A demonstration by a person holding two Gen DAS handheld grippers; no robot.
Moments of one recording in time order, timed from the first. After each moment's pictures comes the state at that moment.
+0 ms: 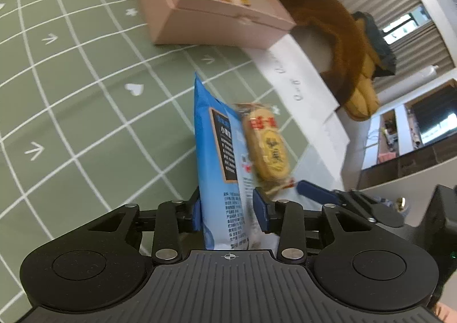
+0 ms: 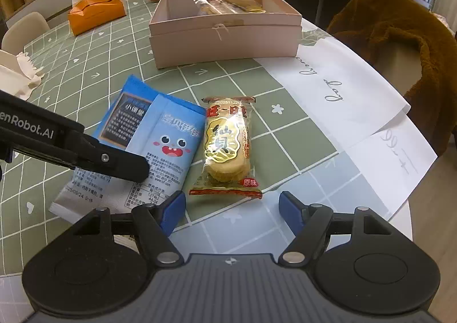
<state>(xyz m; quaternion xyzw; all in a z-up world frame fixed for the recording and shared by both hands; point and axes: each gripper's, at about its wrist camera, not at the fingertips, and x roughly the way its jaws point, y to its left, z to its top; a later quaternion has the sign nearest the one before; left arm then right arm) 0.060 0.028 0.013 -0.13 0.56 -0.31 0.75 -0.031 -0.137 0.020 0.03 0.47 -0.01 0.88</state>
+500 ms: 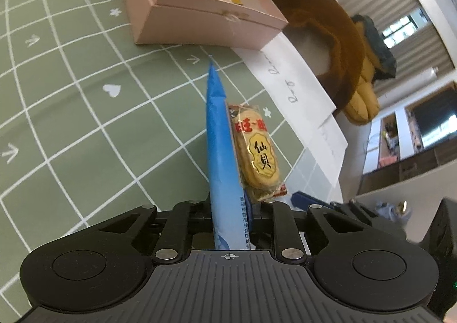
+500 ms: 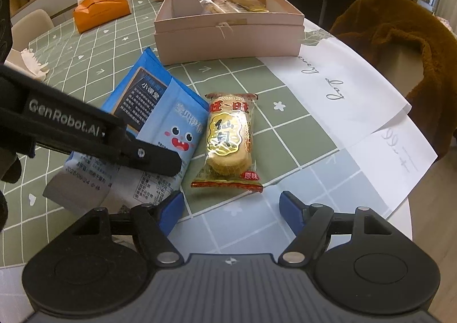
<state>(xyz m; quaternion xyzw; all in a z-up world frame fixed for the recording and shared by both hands) 0.058 0.011 0.007 -0.14 0.55 -0.30 0.76 -0.037 -0.136 0.020 0.02 0.46 -0.01 0.89</state>
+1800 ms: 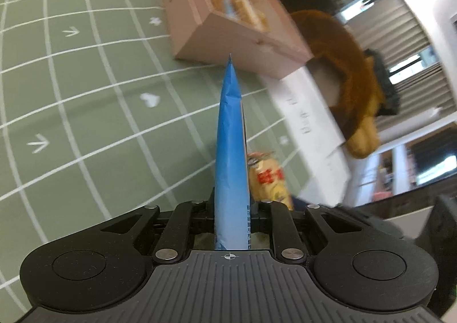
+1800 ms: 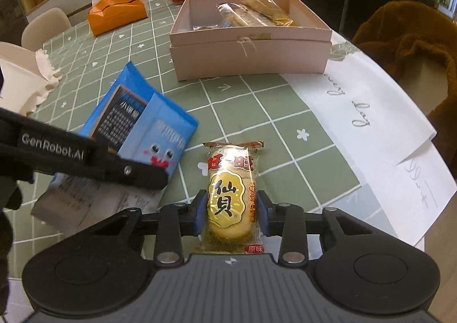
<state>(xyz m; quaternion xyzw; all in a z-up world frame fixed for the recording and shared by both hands) 0.066 0.042 0.005 -0.22 0.54 -0.28 0.77 -0.004 -0.140 0.031 0.03 0.47 0.04 0.88</state>
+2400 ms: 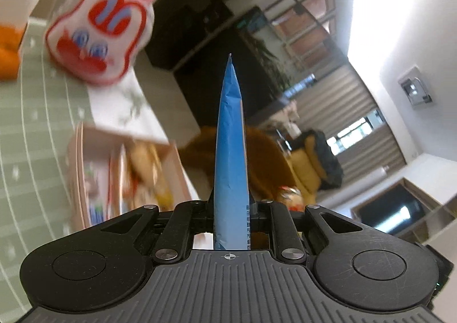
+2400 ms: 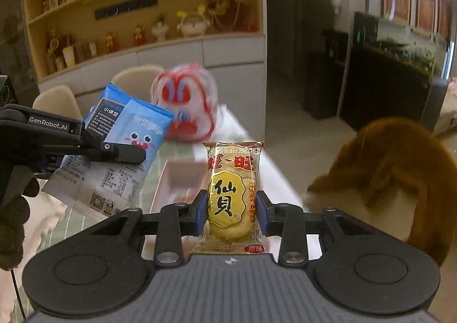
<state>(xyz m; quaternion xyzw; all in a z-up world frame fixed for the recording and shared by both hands) 0.208 0.038 0.163 -0.31 0.39 -0.32 0.81 0.091 -0.219 0.213 0.02 0.31 0.06 0.95</state>
